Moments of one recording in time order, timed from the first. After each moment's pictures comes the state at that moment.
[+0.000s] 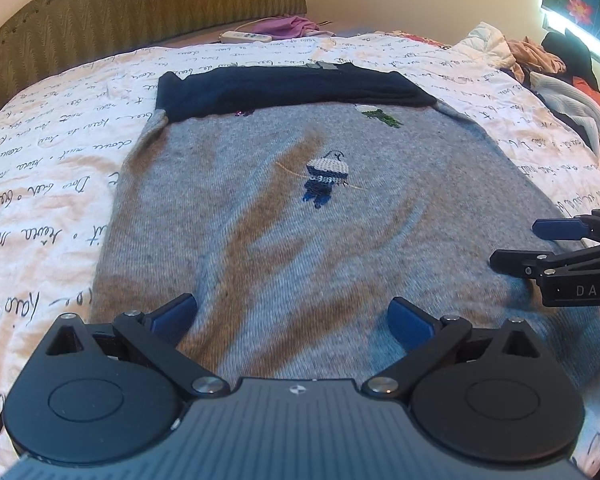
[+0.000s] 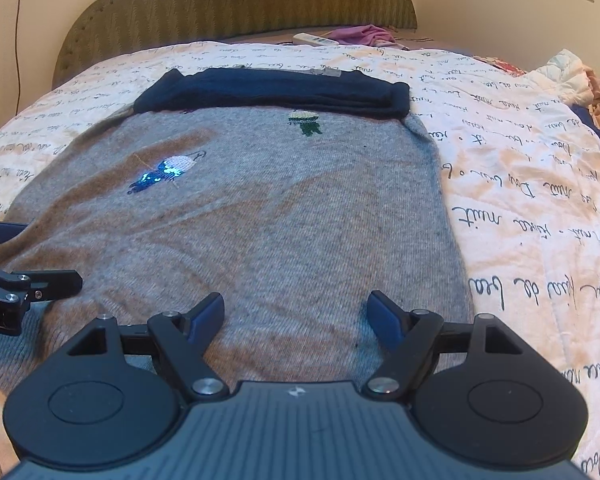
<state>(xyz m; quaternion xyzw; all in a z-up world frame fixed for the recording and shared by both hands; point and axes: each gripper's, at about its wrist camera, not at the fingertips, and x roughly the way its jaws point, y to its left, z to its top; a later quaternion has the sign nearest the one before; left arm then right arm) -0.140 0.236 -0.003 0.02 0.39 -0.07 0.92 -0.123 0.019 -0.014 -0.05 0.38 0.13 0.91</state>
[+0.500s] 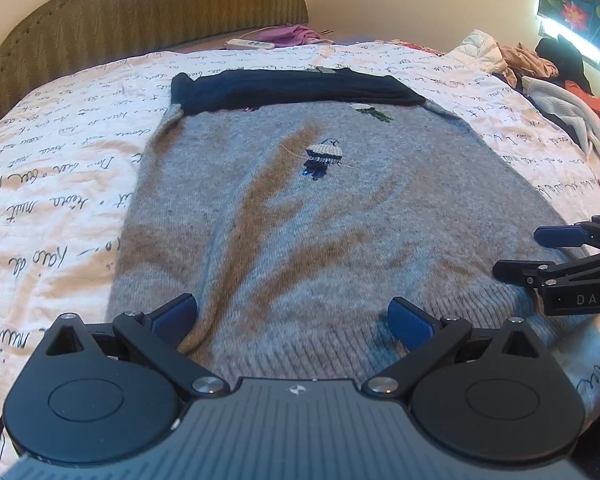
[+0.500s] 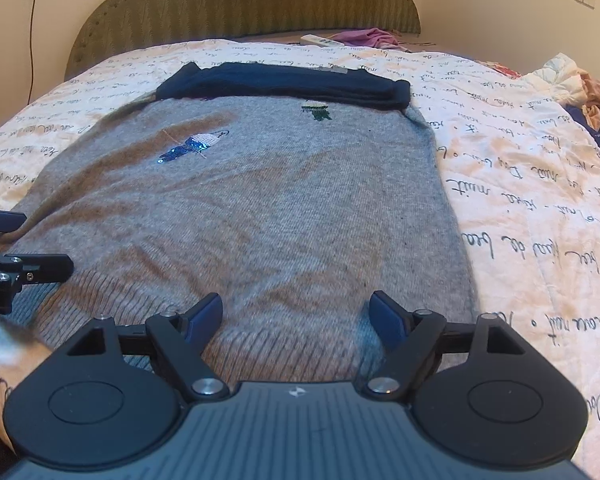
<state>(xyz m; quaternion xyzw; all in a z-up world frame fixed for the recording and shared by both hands) -0.187 0.243 -0.002 0.01 0.38 -0.07 0.92 -0.168 0.014 -0.012 -0.06 0.38 0.14 0.91</state>
